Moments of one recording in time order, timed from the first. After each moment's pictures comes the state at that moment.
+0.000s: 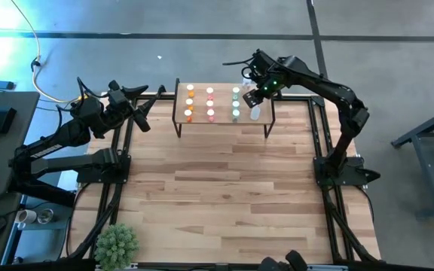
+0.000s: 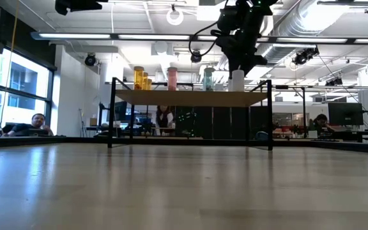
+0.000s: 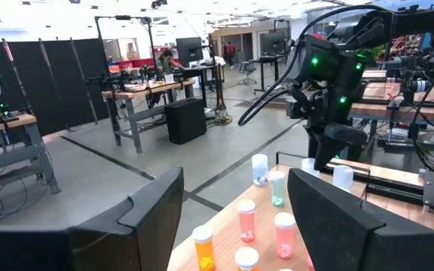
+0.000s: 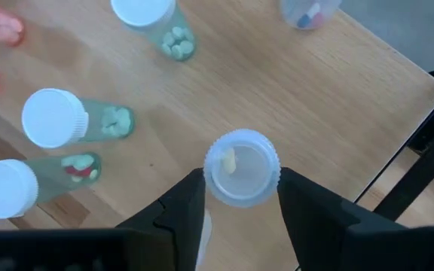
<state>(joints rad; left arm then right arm) 0.51 0.56 0.75 -0.16 -0.32 0.11 -0.64 1.76 1.77 -1.20 -0.03 0.27</state>
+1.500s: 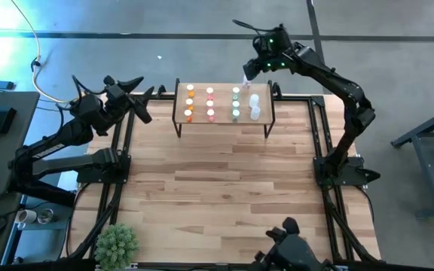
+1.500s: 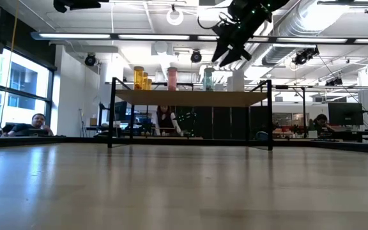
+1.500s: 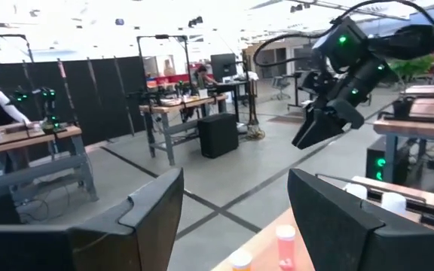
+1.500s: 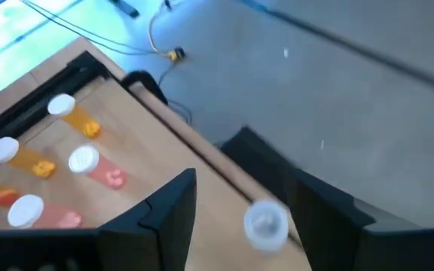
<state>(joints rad) 0.55 0.59 0.75 -0.05 -0.39 0.15 -0.79 1.73 1.77 -0.72 -0.14 0.14</state>
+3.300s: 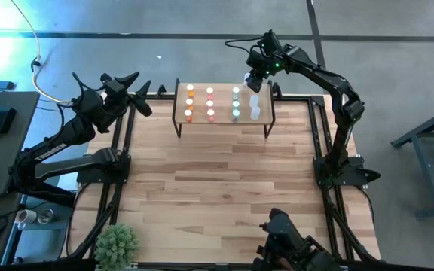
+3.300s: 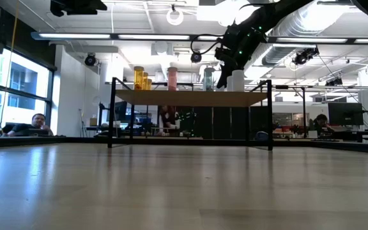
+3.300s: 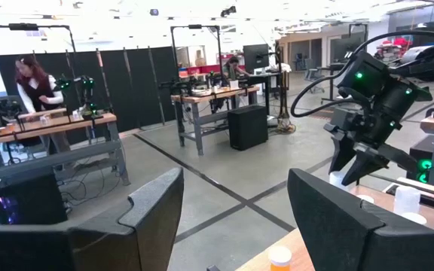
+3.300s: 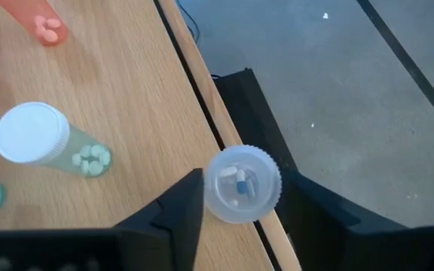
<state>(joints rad) 0.66 0.61 0.75 -0.06 -0.41 0.13 -0.86 1.87 1.77 -0.81 -0.25 -0.40</state>
